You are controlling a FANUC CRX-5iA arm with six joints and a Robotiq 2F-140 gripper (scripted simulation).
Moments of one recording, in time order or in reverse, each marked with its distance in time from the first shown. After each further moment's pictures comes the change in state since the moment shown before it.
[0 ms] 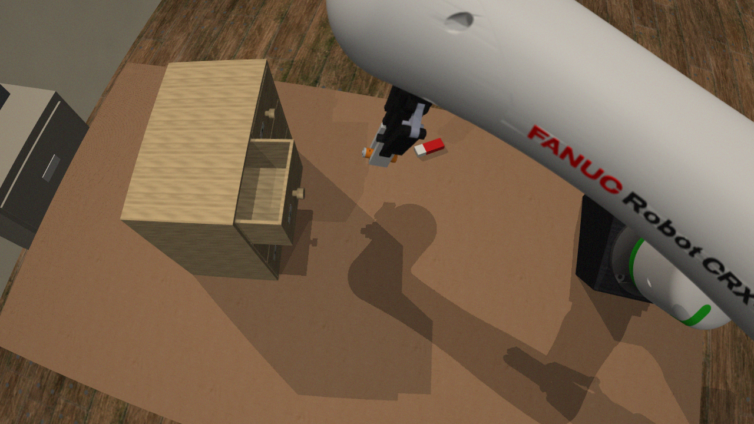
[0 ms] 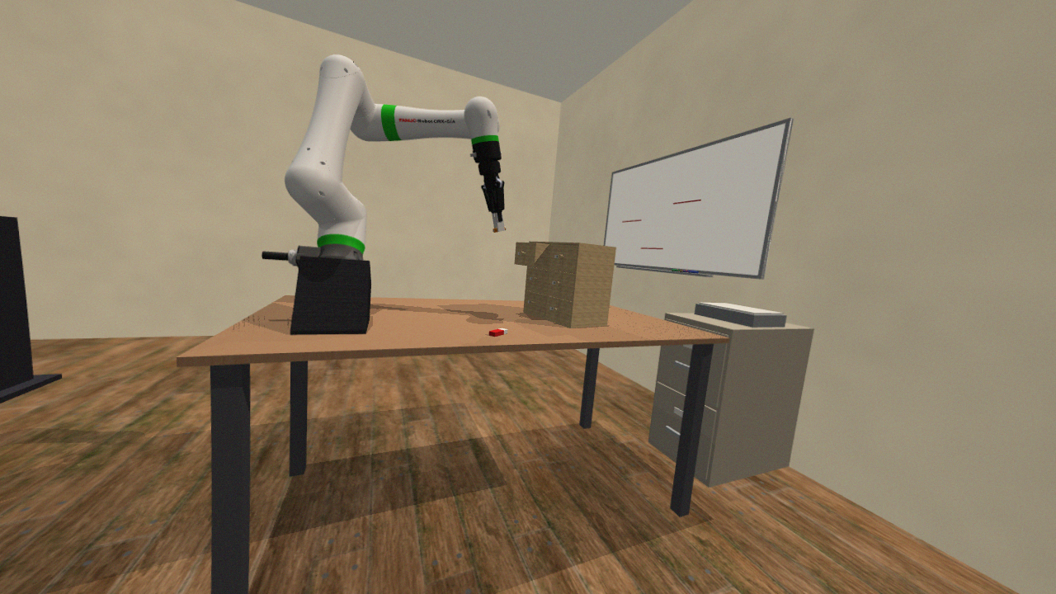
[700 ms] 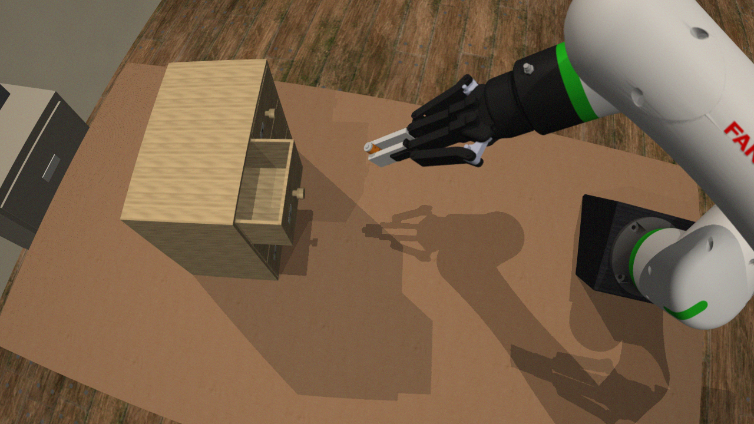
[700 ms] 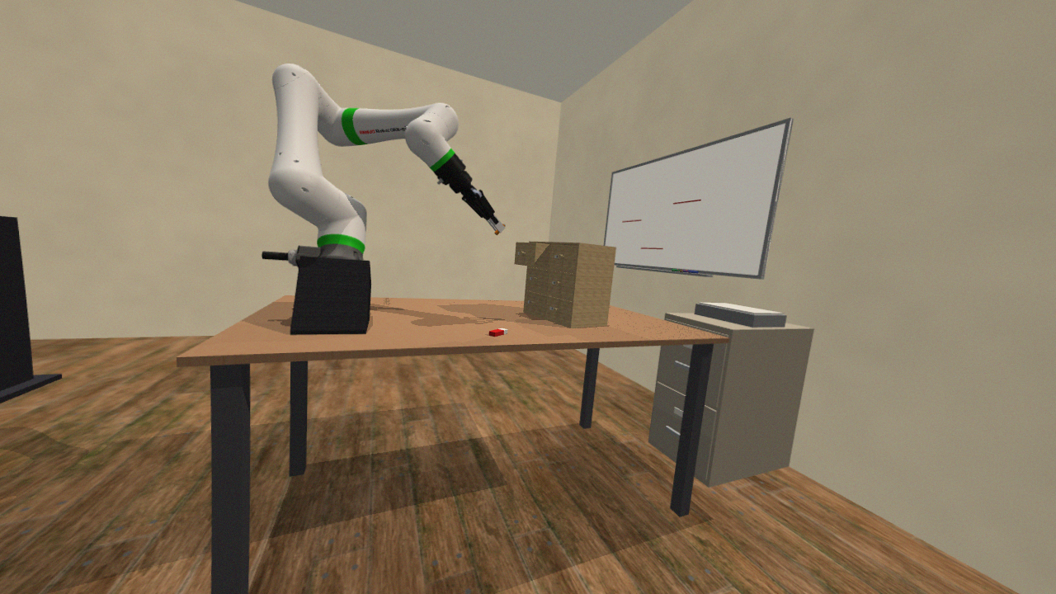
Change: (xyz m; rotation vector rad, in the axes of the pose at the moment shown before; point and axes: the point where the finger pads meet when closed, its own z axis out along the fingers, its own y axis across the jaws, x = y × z) arm -0.014 0.001 0.004 -0.018 0.591 0.013
